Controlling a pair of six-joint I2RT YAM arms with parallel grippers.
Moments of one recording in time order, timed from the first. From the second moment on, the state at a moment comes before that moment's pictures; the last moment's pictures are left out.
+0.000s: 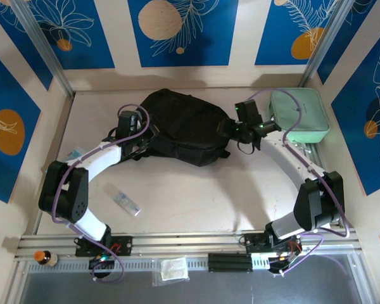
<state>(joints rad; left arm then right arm) -0.32 1.59 0.97 0.00 0.21 -0.94 0.39 1.47 1.20 -0.61 -0.02 0.59</state>
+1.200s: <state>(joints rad) -0.32 1.59 0.97 0.00 0.21 -0.94 0.84 1.92 1.62 -0.73 0.11 0.72</state>
